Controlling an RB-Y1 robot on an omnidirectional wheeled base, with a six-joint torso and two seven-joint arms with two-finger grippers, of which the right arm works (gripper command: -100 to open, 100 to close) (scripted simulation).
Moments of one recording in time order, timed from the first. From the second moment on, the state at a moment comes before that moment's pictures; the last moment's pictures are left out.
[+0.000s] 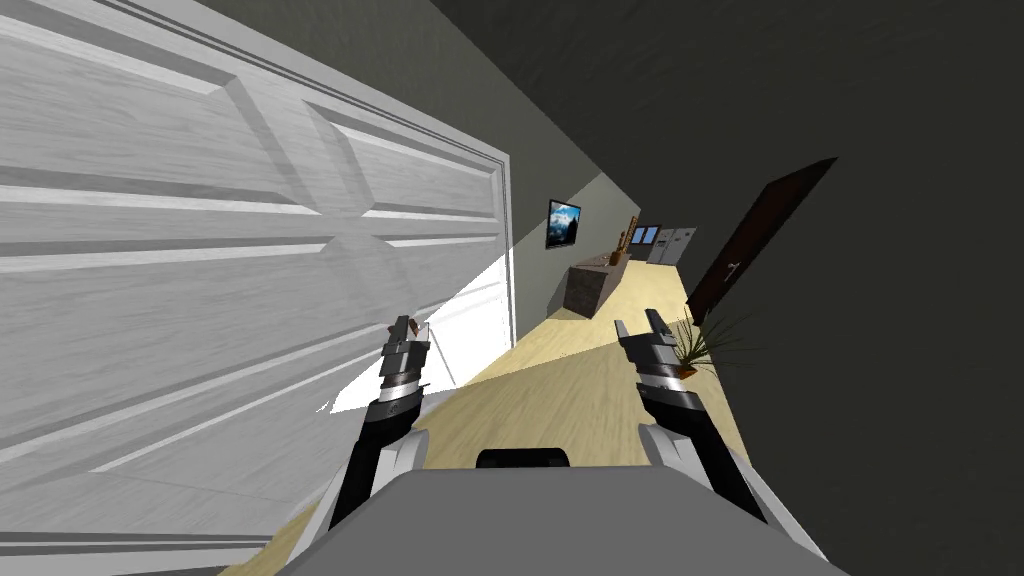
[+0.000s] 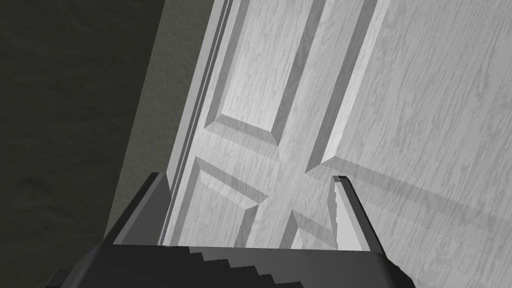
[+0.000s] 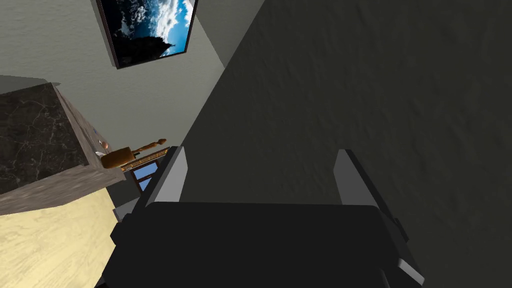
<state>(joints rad) 0.49 -0.07 -0.16 -2.15 0.00 -0.48 -0.30</state>
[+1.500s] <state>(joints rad) 0.50 -0.11 -0.34 -1.99 0.06 -0.56 -0.47</state>
